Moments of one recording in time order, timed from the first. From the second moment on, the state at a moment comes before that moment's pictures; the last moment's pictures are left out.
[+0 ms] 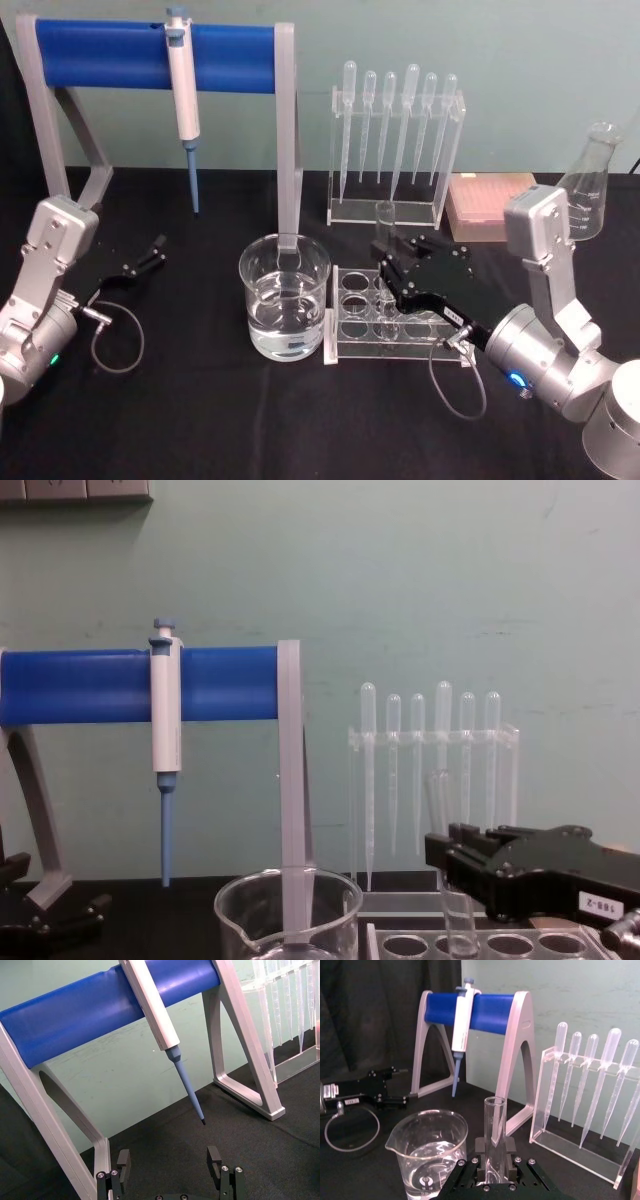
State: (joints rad) left arm -0.20 0.60 0.45 -1.41 -0.25 -0.12 0.03; right arm 0.09 0.38 -0.34 -1.68 0.29 0.05 0.34
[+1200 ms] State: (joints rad) left arm -0.20 0.60 0.45 -1.41 -0.25 -0.12 0.03; right arm -0.18 0.40 -0.14 -1.79 0.27 0.02 0.20
